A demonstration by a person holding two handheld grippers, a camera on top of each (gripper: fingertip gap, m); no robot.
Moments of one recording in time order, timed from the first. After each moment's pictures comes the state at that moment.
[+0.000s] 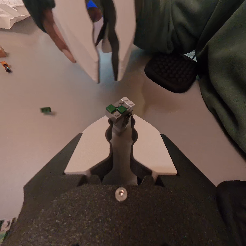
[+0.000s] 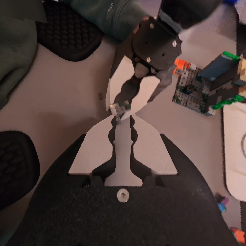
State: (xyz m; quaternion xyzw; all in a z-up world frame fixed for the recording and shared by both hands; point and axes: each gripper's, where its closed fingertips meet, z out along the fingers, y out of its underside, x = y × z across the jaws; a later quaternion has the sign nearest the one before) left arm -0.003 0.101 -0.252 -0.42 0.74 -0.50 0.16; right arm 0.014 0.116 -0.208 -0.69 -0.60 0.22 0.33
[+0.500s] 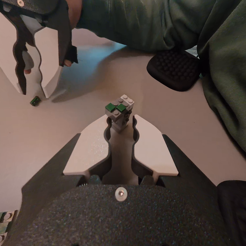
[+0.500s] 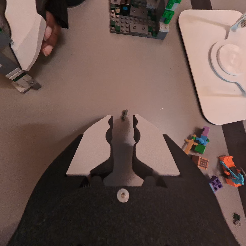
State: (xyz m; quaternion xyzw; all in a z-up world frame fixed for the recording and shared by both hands) left arm -0.006 0.104 -0.254 -0.43 0.74 -0.49 0.17; right arm 0.099 0.196 -0.278 -0.81 -0.47 0.11 0.33
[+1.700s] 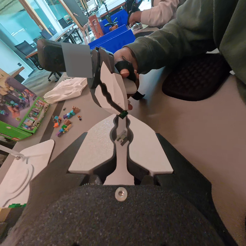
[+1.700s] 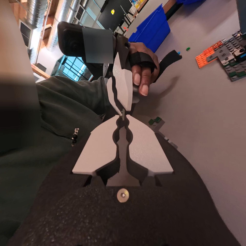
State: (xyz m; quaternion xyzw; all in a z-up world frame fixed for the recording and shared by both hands) left arm -0.010 0.101 -0.176 -0.32 0.74 -0.42 0.41; right arm -0.016 0.100 -0.174 -0.72 -0.24 0.59 0.28
